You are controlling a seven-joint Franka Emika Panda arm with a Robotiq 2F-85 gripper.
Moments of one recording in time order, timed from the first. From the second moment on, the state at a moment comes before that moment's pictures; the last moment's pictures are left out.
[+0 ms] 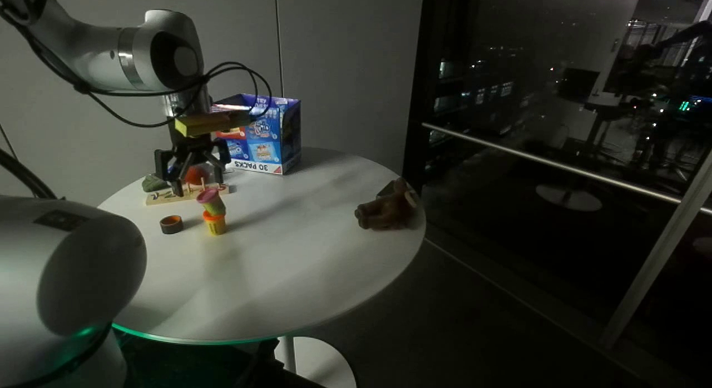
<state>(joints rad) 0.31 -0.31 0.15 -2.60 0.02 2.23 -0.94</state>
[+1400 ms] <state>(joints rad) 0.43 -0.46 0.17 -2.65 0.11 2.13 -1.16</state>
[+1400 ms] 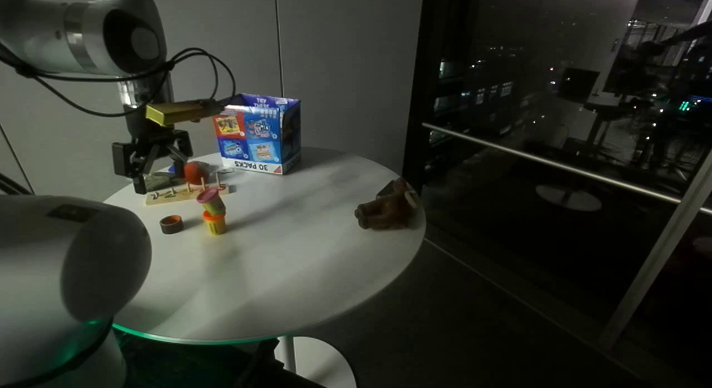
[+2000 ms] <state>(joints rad) 0.61 -0.31 0.21 -2.72 0.21 2.39 -1.35</state>
